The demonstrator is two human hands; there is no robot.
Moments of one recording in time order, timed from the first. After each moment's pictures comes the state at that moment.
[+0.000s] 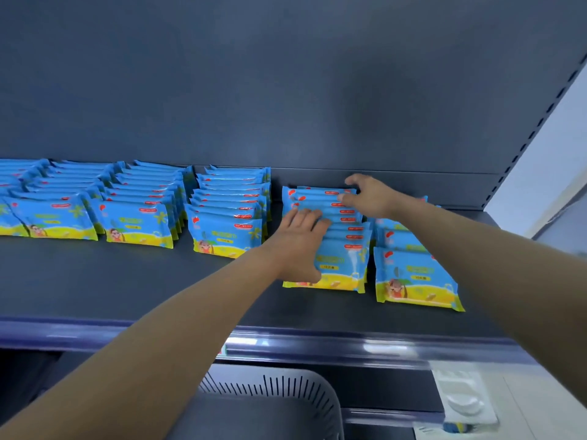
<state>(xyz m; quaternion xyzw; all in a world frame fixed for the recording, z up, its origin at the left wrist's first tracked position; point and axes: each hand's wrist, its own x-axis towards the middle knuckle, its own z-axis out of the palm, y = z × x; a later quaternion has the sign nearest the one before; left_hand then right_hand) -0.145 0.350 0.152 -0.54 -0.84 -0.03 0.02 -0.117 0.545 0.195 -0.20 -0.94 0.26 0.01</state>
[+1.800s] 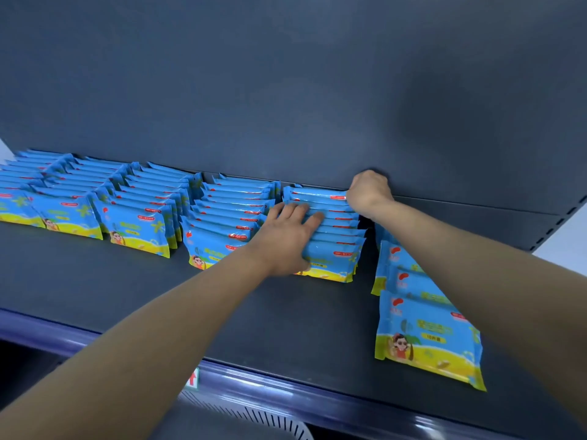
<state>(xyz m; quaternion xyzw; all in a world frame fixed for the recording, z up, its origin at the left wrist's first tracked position) -0.189 0.374 0.166 -0.43 -0.90 0.02 0.05 -0.200 0.557 0.197 -0.28 -0.92 0.27 0.09</state>
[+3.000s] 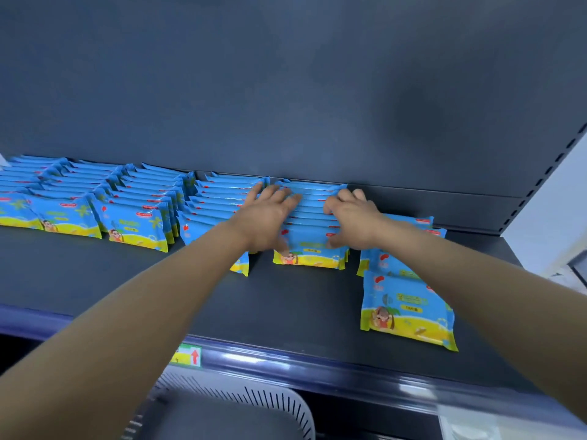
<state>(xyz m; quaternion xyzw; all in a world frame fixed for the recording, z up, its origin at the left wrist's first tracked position) -0.190 0.355 0.193 -0.42 -0.91 0.03 0.02 -0.116 0.534 0.200 -0.03 -1.00 0.02 -0.04</state>
